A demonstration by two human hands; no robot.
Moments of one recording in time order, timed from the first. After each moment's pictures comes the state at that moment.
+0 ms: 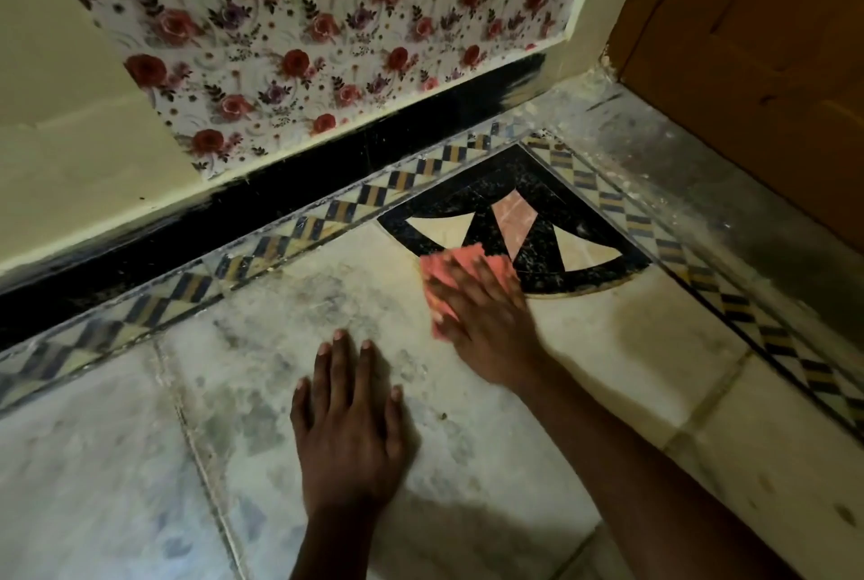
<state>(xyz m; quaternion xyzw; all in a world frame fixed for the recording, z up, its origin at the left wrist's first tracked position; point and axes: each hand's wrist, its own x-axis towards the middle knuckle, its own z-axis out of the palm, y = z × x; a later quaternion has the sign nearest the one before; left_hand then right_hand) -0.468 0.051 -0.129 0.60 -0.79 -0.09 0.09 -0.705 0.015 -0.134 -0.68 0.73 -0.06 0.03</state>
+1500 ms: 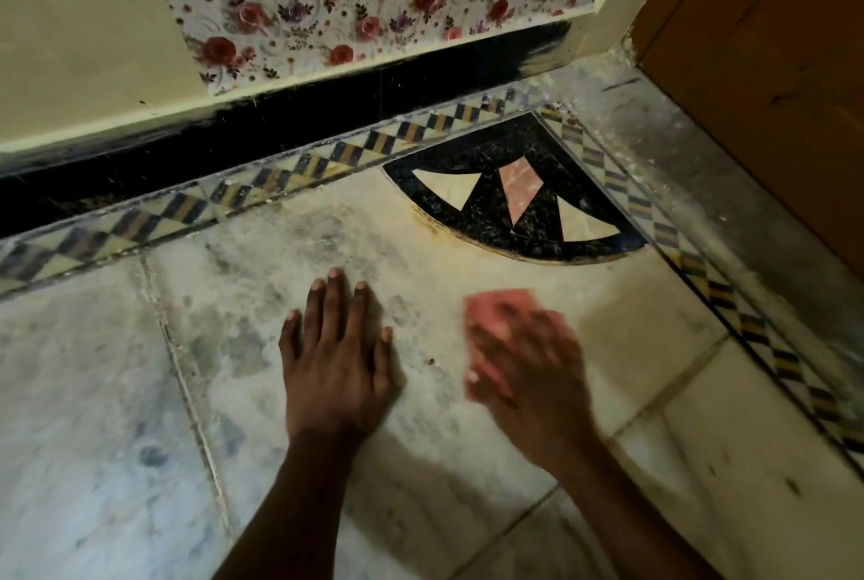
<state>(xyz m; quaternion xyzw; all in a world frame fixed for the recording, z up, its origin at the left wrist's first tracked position) -0.466 0.054 -0.126 0.59 -0.79 -0.12 0.11 -0.697 0.153 -0.123 -0.66 0.75 0.01 0.02</state>
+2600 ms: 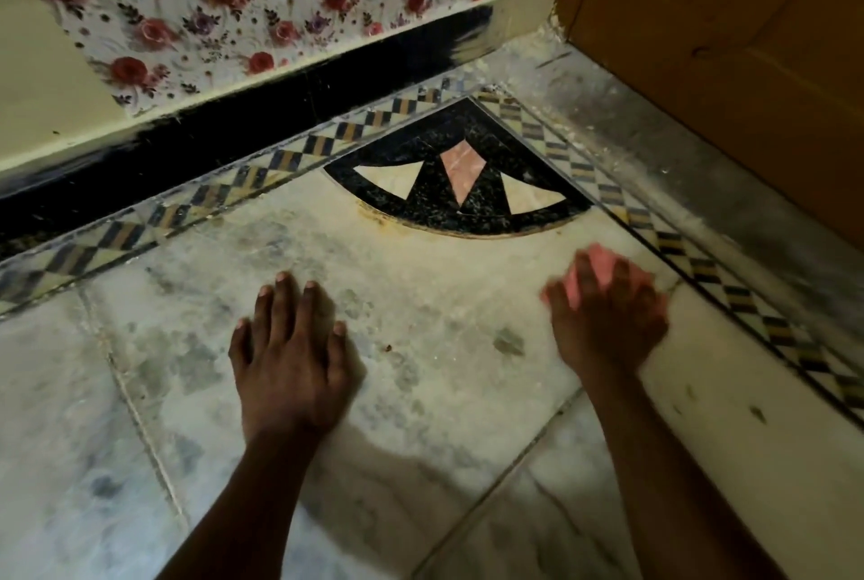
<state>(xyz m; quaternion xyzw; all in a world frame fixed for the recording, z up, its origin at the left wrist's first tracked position) -0.467 0.053 -0.125 0.58 -0.80 -0.12 0.10 -0.788 0.167 -0.126 -0.29 0.95 -0.03 0.04</state>
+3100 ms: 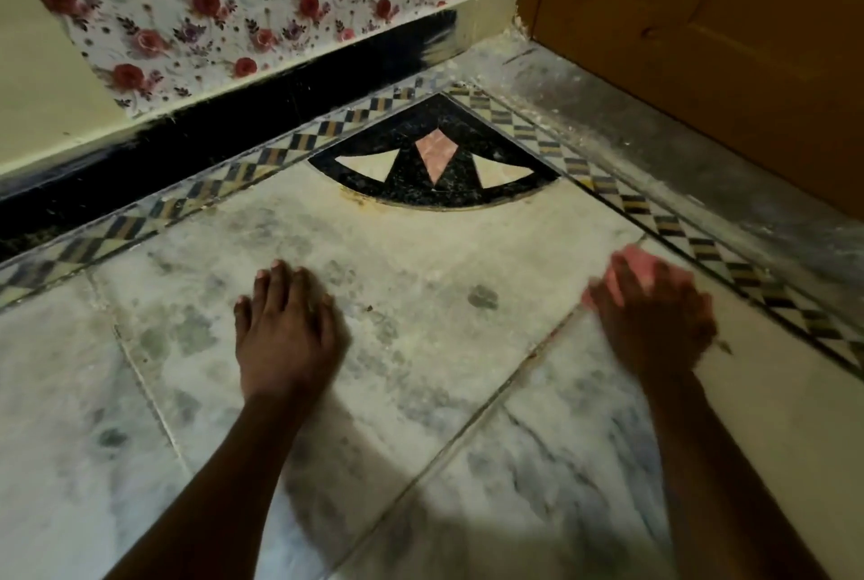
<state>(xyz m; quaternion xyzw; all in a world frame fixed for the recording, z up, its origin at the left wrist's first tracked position) -0.470 0.077 -0.114 0.57 -0.81 -0.11 0.11 -0.832 0.270 -0.136 -0.33 0.94 0.01 0.02</state>
